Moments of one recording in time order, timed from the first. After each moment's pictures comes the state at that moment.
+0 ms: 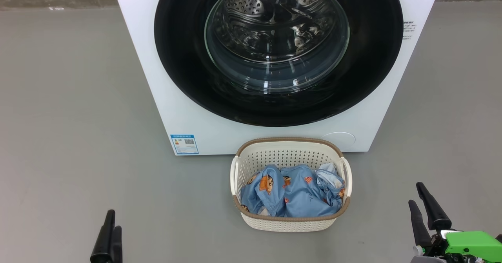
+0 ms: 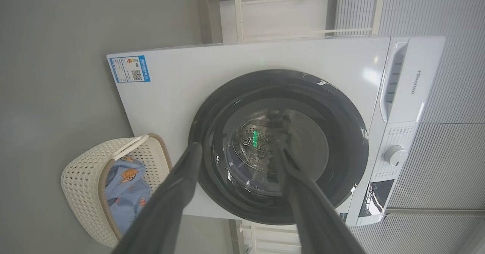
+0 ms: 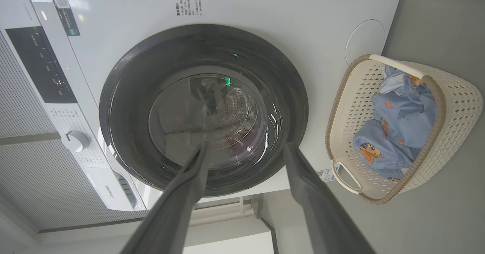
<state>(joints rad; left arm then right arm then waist) -0.02 0.01 0.07 0.29 -1.60 -0.13 0.08 -0.01 -0.02 -0.13 0.31 1.64 0.12 0.09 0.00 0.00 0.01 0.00</state>
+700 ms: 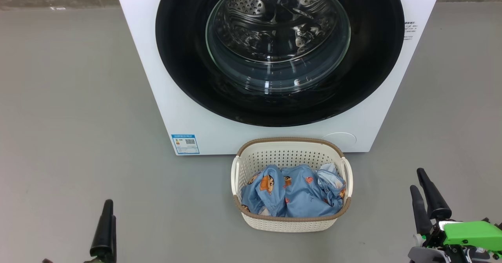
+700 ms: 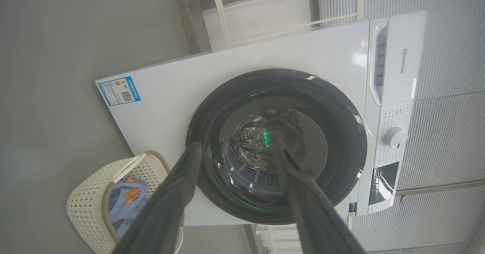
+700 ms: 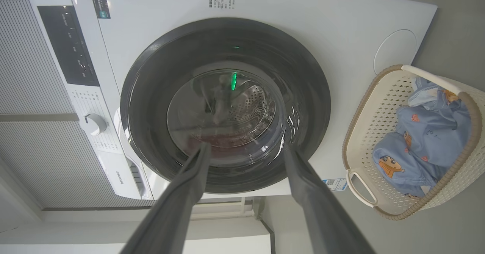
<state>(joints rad) -0.02 0.05 0.02 0.23 -1.51 -0.13 0.02 -0.02 -0.03 -0.10 0.23 1.59 0.12 0.04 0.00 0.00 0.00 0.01</state>
